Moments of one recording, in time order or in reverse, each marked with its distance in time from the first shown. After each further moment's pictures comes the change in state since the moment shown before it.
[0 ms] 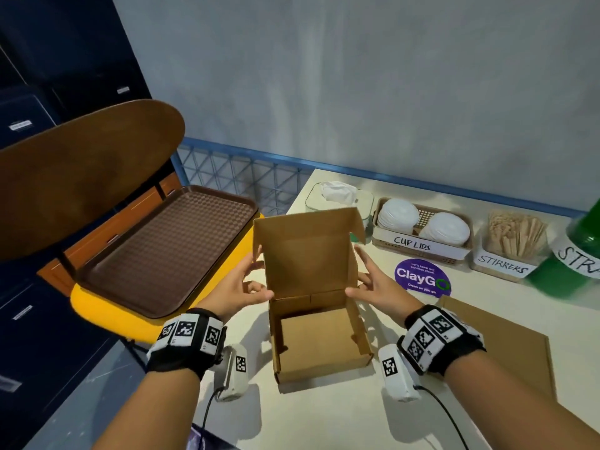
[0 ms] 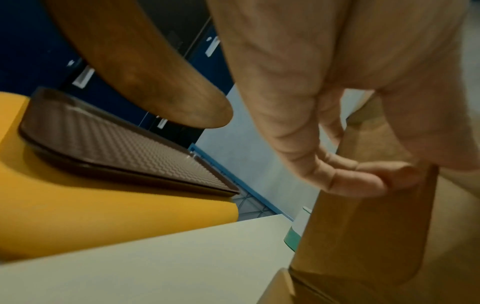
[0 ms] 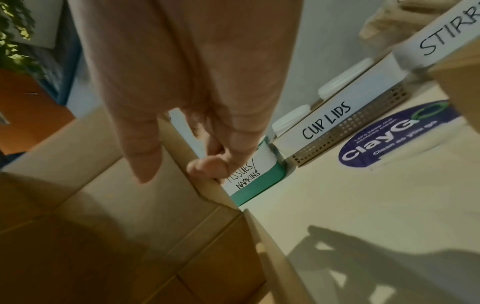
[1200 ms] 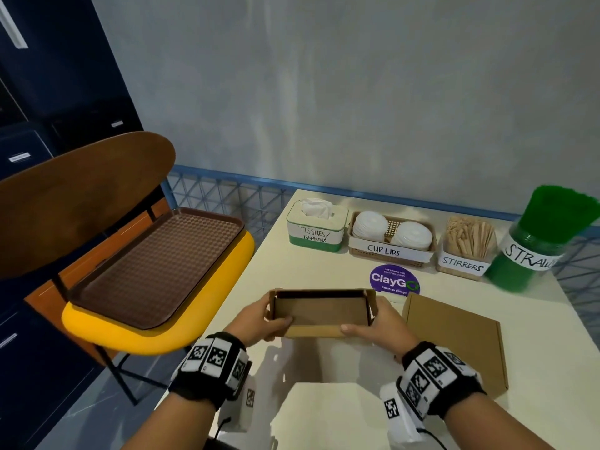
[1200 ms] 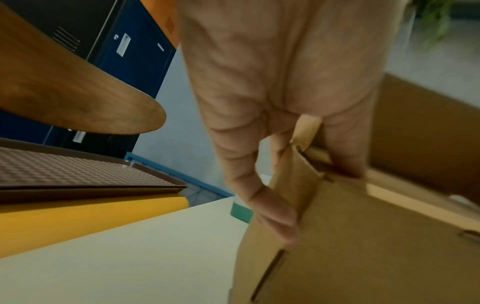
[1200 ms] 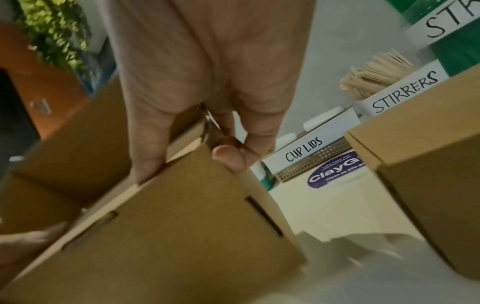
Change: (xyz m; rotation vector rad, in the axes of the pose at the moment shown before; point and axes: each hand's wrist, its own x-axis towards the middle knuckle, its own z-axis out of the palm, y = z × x) left_hand -0.027 0.000 0.068 0.511 -0.065 -0.108; right_hand -0.082 0.020 0.005 -0.229 0.306 0.057
